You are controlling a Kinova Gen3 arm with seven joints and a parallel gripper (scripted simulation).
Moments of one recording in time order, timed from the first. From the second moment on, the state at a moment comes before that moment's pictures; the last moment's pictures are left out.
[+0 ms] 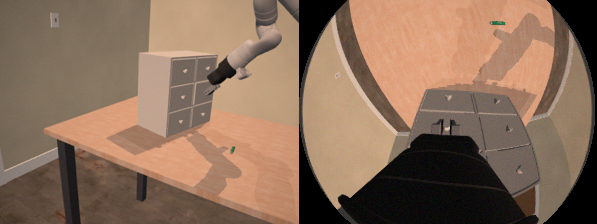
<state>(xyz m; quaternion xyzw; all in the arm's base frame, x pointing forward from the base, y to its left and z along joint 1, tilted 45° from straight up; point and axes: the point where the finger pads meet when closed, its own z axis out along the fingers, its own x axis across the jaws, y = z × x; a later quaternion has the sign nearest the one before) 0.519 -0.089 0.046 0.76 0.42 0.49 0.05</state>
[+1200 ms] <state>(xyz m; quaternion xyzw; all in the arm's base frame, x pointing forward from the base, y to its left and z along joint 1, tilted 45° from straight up) 0.502 -0.085 0.046 0.76 0.42 0.49 0.05</state>
